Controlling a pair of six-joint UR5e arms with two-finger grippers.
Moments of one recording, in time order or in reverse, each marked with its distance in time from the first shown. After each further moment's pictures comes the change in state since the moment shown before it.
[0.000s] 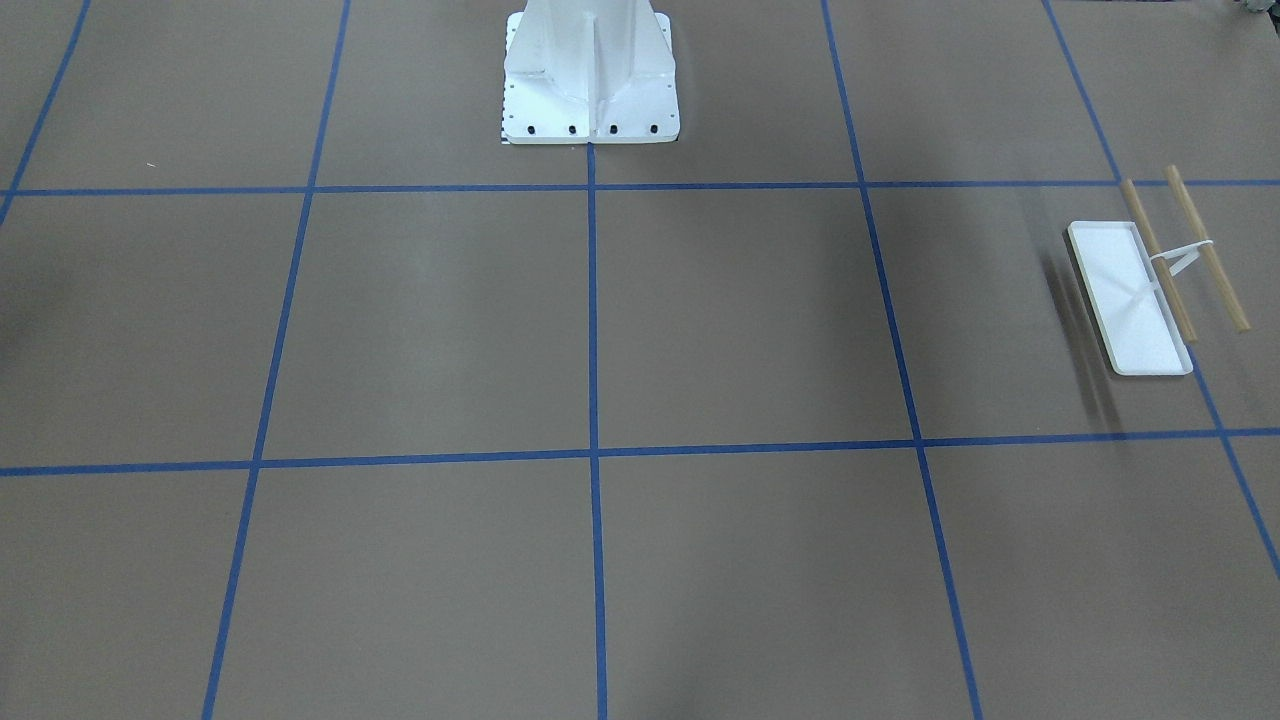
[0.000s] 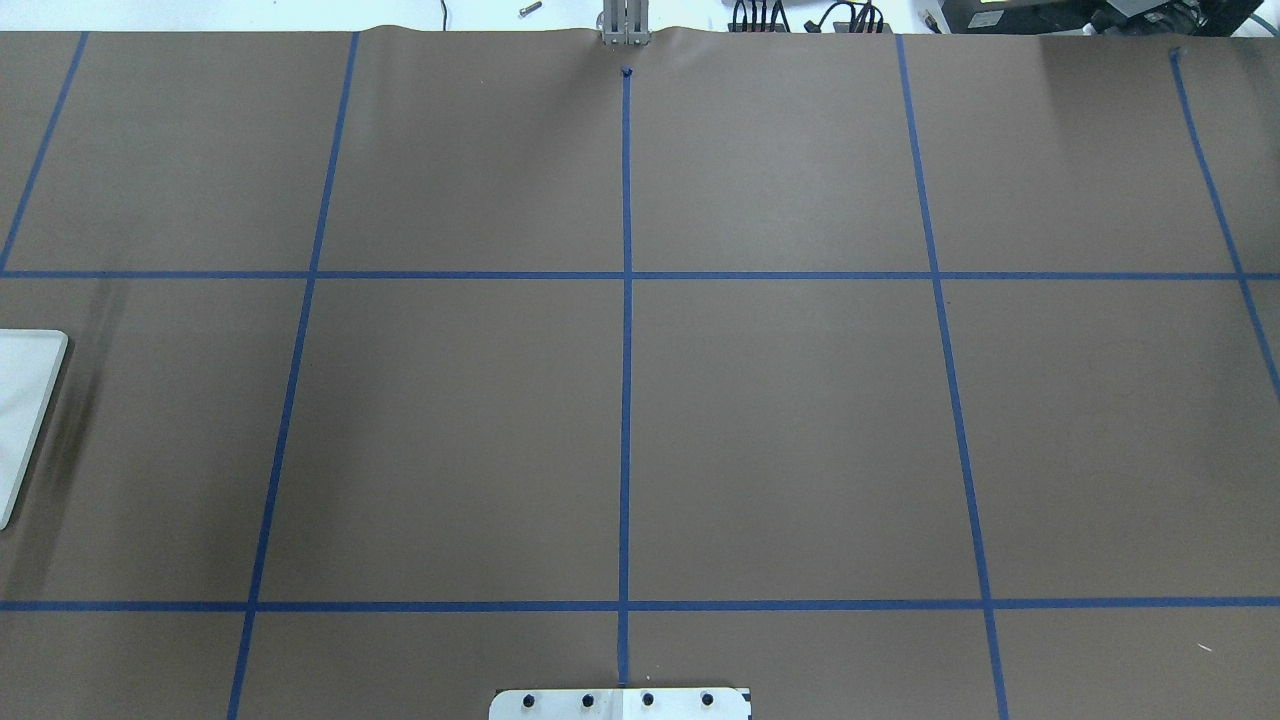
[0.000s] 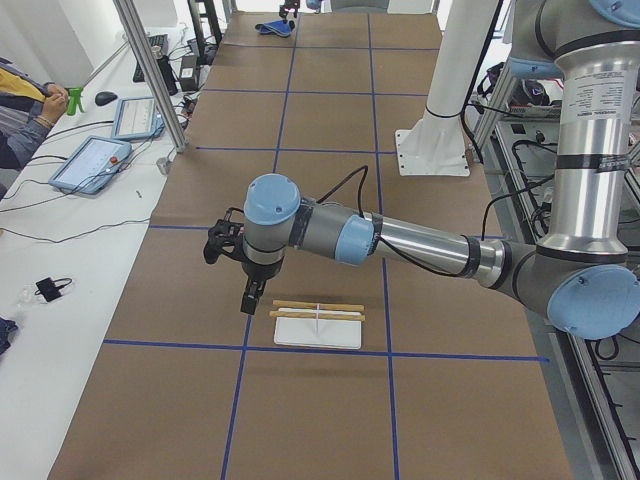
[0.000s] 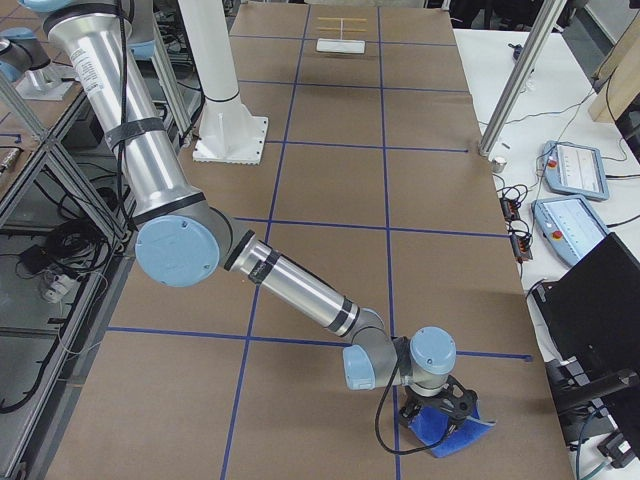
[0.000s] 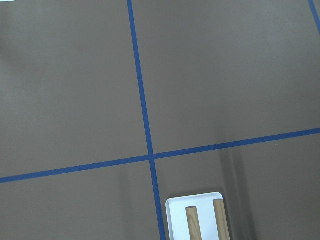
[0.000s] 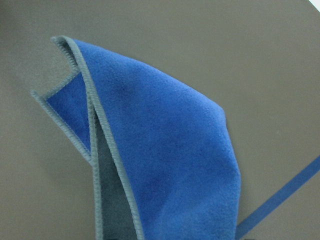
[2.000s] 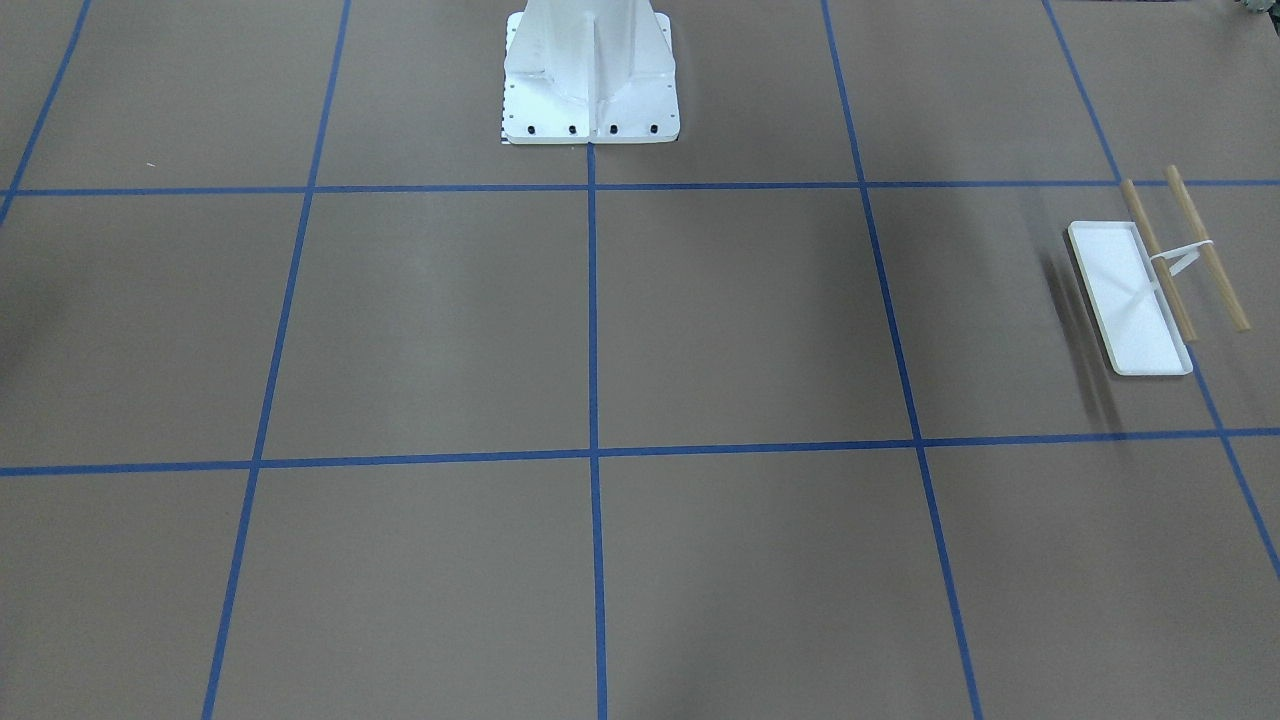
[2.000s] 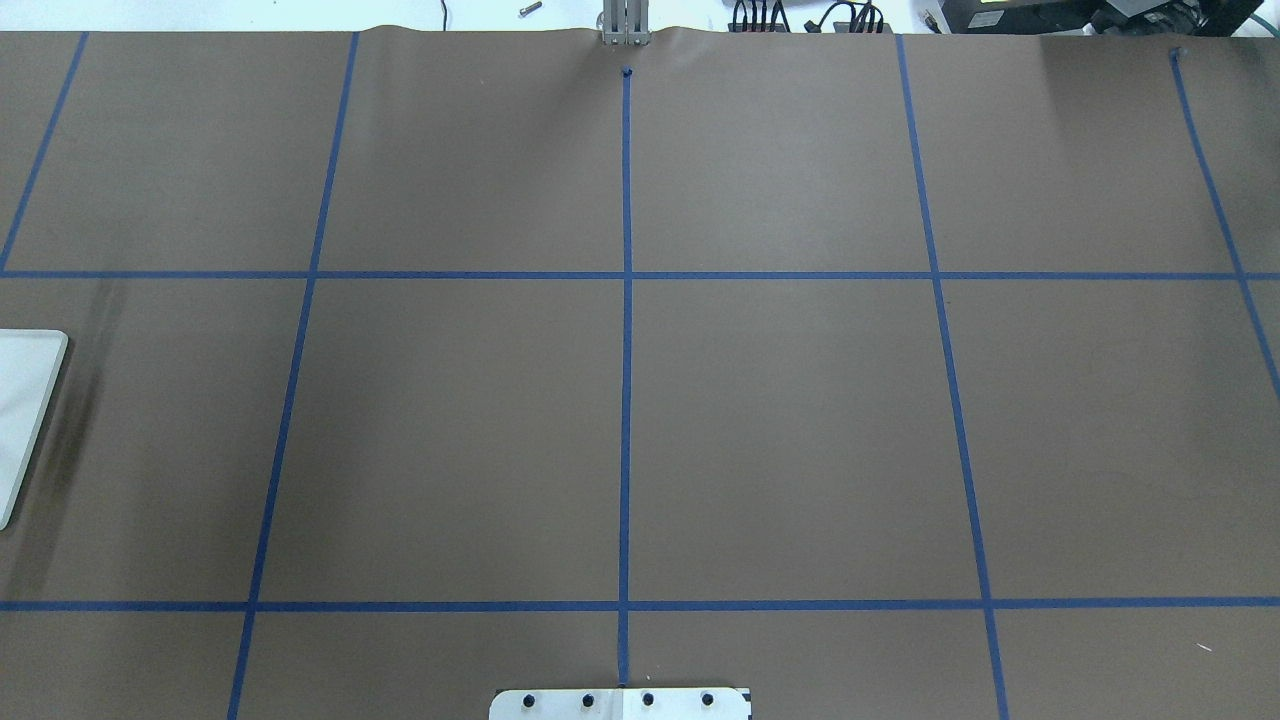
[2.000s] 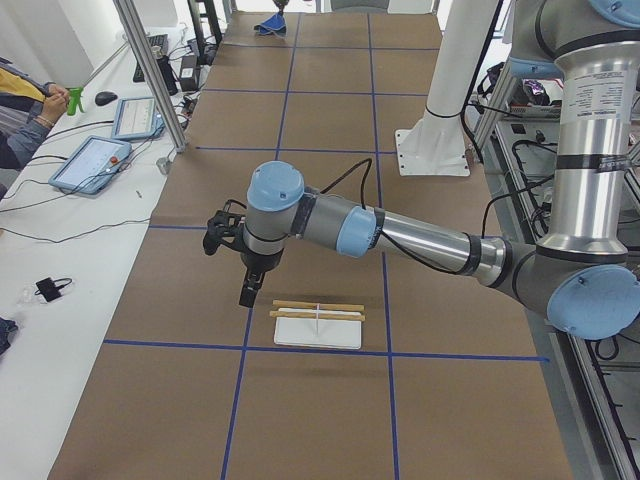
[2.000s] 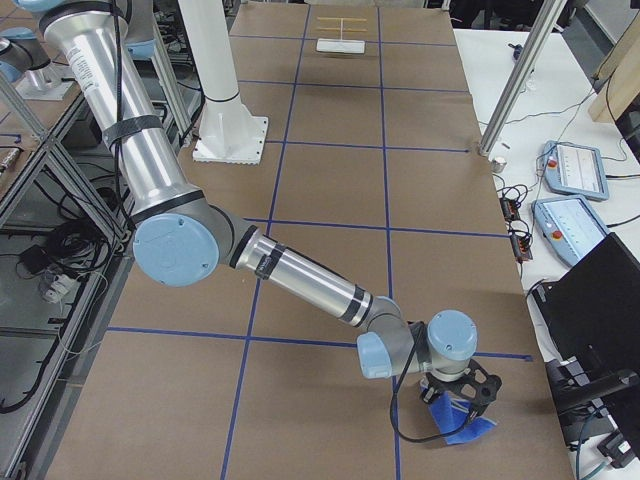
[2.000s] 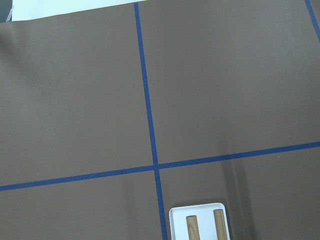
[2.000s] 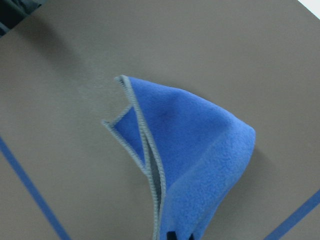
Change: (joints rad) left arm 0.002 -0.004 -0.024 -0.002 0.020 -0.048; right arm 0.046 0.031 0.163 -0.111 0.074 0.036
